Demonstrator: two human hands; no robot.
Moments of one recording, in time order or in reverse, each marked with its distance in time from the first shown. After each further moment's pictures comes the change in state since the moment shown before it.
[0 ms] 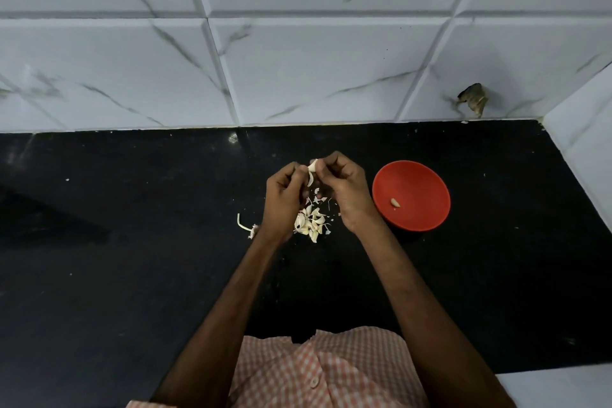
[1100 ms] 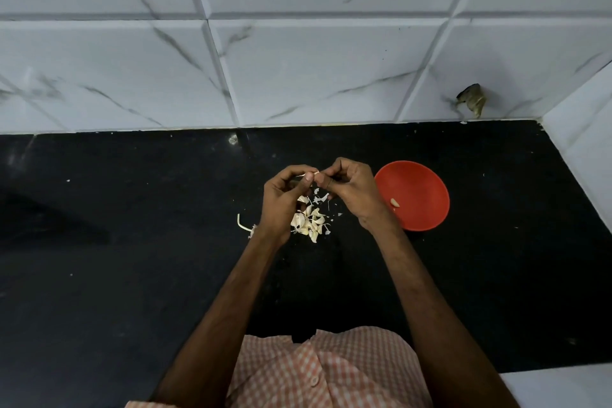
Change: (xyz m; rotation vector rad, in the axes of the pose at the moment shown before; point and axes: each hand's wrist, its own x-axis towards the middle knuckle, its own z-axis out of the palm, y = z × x) left_hand -0.003 -0.010 -0.007 -0.221 -0.073 -0.066; right_hand 0.000 -0.008 -0.019 -0.284 -0.079 -0.025
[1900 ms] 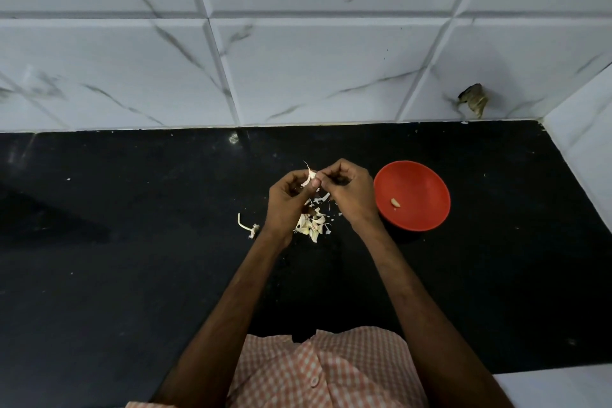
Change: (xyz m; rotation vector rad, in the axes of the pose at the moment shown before) left_hand 0.004 -0.017 -0.003 0.133 0.052 -0.070; right_hand 0.000 0.011 0.012 -0.231 0.217 -0.048
